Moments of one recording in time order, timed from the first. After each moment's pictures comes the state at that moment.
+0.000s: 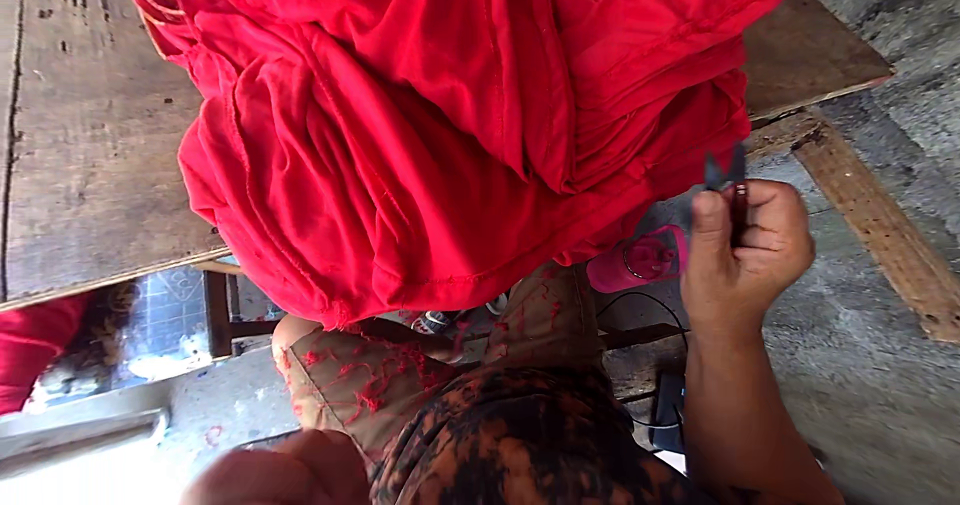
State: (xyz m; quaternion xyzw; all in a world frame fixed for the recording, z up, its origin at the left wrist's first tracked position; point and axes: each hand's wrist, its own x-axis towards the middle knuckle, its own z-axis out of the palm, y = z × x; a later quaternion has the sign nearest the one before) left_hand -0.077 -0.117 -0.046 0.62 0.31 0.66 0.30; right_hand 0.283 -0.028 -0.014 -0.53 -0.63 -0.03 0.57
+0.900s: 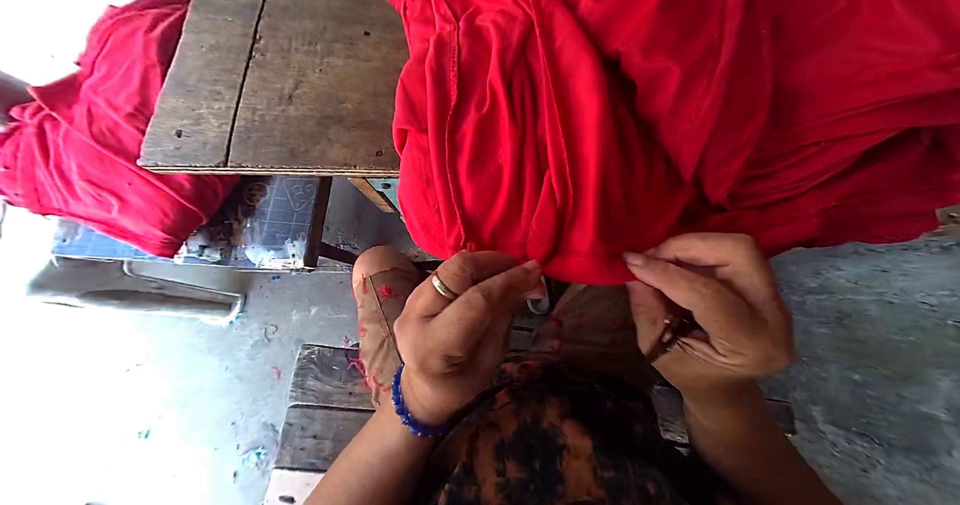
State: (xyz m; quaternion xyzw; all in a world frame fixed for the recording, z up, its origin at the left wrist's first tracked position) left_hand -0.039 -0.056 -0.033 0.69 0.36 0.62 0.09; right_hand 0.178 -0.024 -0.014 -0.32 -0.80 0.03 0.51
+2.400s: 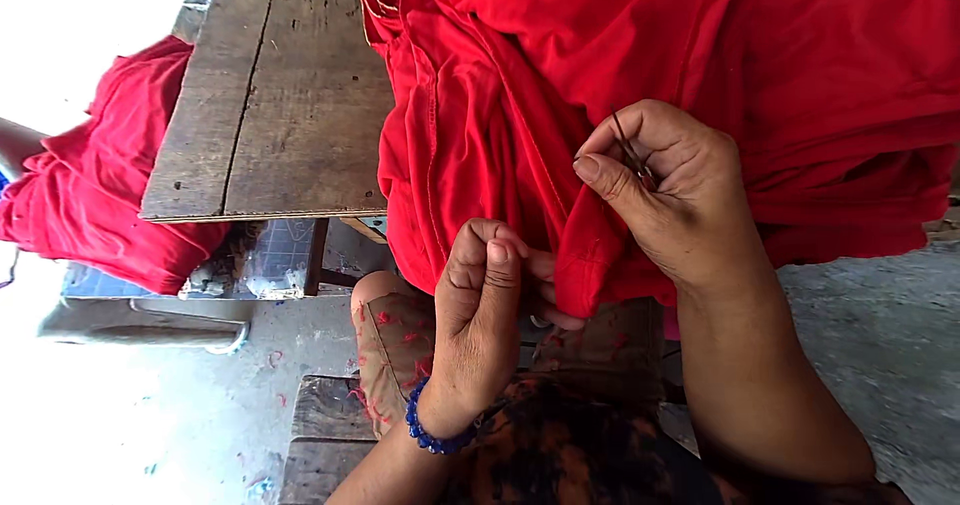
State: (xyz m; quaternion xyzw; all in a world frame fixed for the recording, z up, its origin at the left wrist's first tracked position) left_hand -0.007 -0.028 -0.004 0.44 0.25 0.67 0.54; right_hand 0.156 0.068 0.036 -0.31 -0.77 0.30 0.48
